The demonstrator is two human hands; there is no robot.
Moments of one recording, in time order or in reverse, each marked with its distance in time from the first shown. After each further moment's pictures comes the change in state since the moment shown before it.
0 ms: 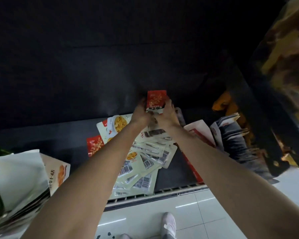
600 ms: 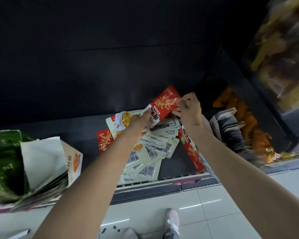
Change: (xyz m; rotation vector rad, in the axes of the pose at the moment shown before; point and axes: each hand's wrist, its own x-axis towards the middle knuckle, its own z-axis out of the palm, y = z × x) left_hand -0.060 -0.003 -0.019 -0.388 0.037 -0.445; right_hand -0.058 -0.007 -0.049 0.506 0.228 -0.079
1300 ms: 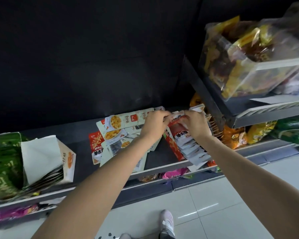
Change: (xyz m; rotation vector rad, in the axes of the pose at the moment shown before) left_hand -0.121 -0.007 0.066 0.728 -0.068 1.037; right_hand -0.056 0.002 -0.106 -0.869 -0.039 -0.243
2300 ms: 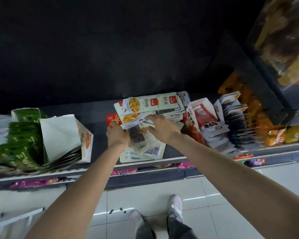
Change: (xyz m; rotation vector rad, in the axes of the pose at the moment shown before) left_hand -0.074 -0.163 -0.040 0.150 0.130 -0.906; right_hand -0.009 -0.095 0.124 -0.040 -0.559 -0.313
